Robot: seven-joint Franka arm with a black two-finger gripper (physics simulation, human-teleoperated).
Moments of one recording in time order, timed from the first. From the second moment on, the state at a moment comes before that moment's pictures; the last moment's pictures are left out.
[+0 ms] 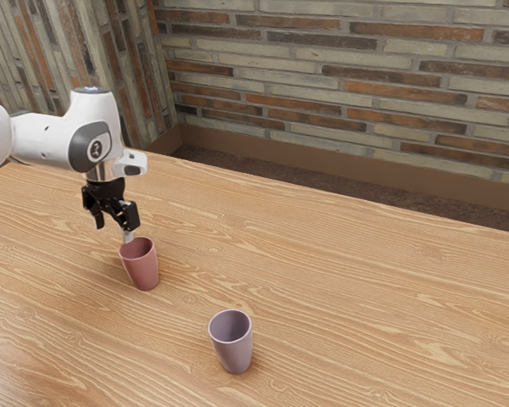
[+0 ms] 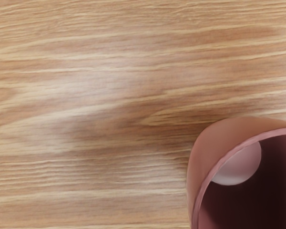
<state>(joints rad) 0.13 0.27 0.12 -1.90 0.07 2.06 0.31</state>
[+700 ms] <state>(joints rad) 0.12 0.29 0.12 -1.90 0.07 2.06 0.30</state>
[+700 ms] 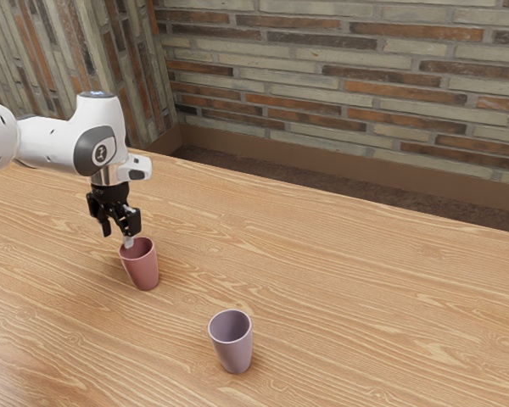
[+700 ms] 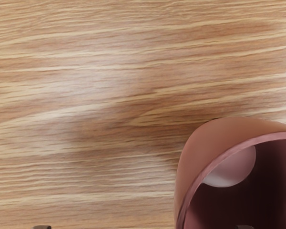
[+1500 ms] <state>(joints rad) 0.11 0.30 0.11 -1.90 0.07 2.06 0.28</state>
